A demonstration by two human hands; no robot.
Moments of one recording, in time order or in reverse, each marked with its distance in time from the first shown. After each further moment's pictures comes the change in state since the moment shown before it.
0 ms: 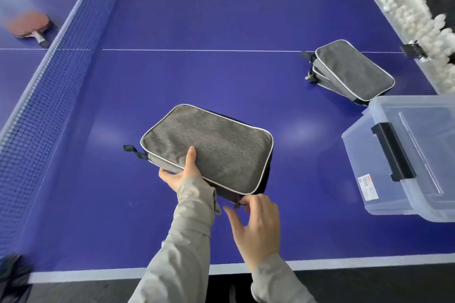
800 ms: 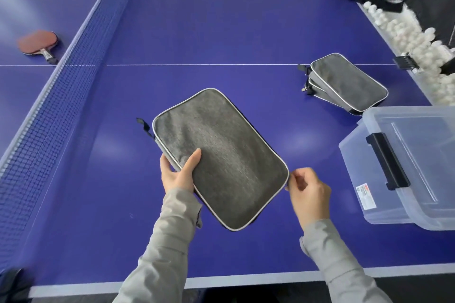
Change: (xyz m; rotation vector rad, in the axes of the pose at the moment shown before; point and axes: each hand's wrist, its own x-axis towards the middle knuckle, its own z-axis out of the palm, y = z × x) left_hand -0.003 0.033 -0.014 0.147 -0.388 0.215; right_hand 0.085 0.075 -0.047 0.098 0.053 0.308
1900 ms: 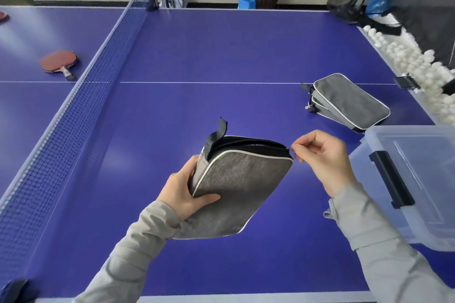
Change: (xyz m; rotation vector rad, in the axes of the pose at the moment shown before) left_hand -0.003 0.049 -0.029 0.839 -0.638 0.604; right_hand 0.082 -0.072 -0.046 0.509 -0.294 0.047
